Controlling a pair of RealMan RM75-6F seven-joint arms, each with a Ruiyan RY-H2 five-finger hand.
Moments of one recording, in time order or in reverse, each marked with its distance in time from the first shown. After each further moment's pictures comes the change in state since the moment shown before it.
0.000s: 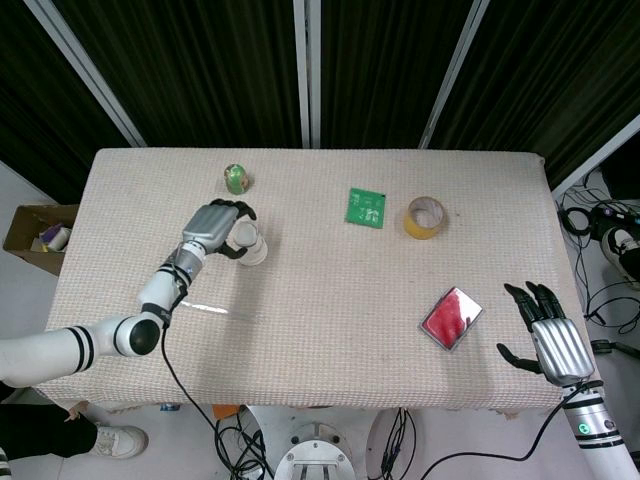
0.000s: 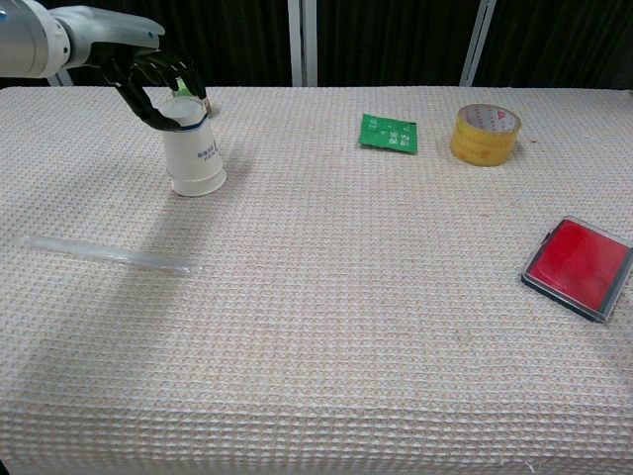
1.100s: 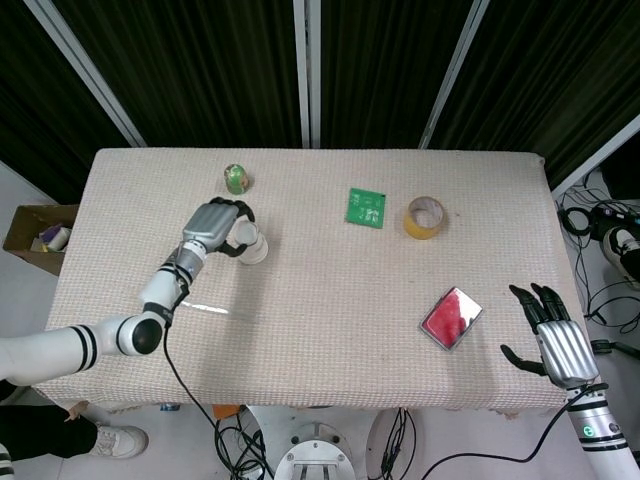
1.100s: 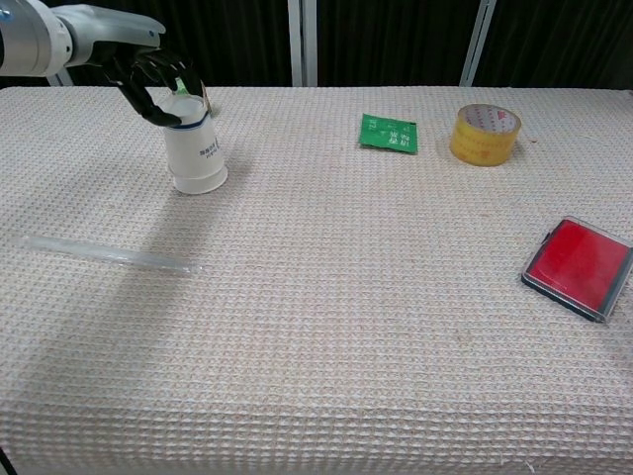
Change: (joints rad) left arm -0.013 -0.002 0.010 -0.001 -0.016 0.026 0.014; right arm -0.012 0.000 -0.003 0.019 -0.001 0.014 0.026
